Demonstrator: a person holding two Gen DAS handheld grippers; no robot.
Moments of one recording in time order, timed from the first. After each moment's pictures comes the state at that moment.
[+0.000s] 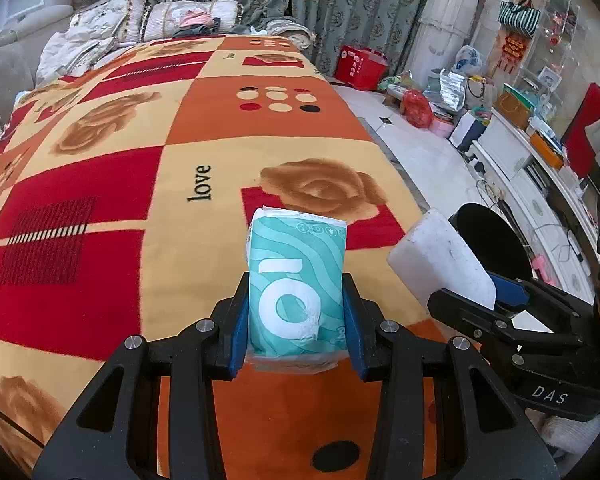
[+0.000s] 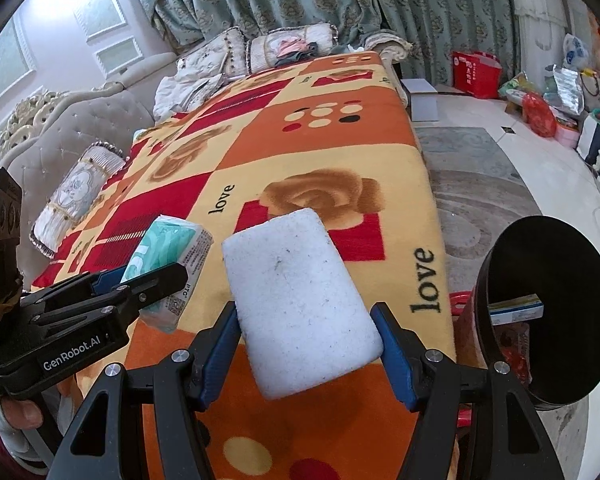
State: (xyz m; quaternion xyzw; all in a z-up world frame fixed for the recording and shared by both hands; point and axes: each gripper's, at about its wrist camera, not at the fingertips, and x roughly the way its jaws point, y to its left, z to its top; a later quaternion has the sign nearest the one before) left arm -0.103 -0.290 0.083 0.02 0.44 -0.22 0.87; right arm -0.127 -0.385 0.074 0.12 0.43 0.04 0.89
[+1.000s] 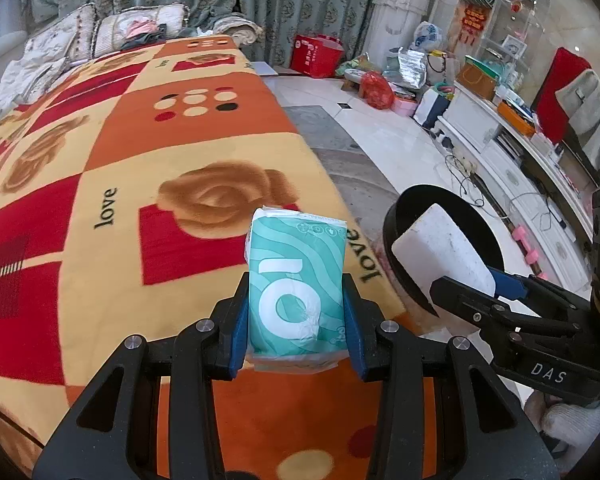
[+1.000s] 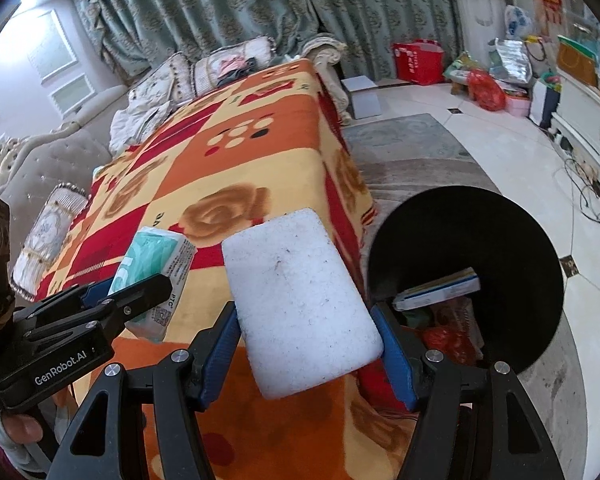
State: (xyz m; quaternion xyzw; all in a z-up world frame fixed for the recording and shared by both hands) left arm -0.115 -0.376 0.081 0.06 0.44 -0.28 0.85; right arm -0.165 -0.471 0.074 0.17 0.42 -0.04 0.89
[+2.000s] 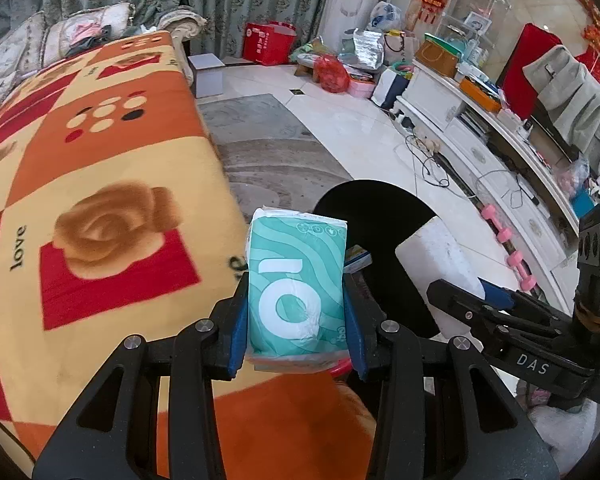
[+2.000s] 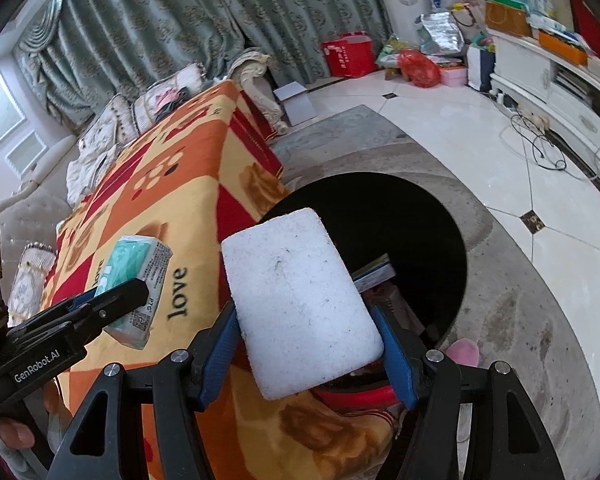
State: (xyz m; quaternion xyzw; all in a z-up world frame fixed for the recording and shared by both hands) left arm -0.116 -0.472 0.073 0.07 0.45 -0.35 0.82; right arm -0.203 -0.562 0.061 0.24 0.41 -0.13 0.87
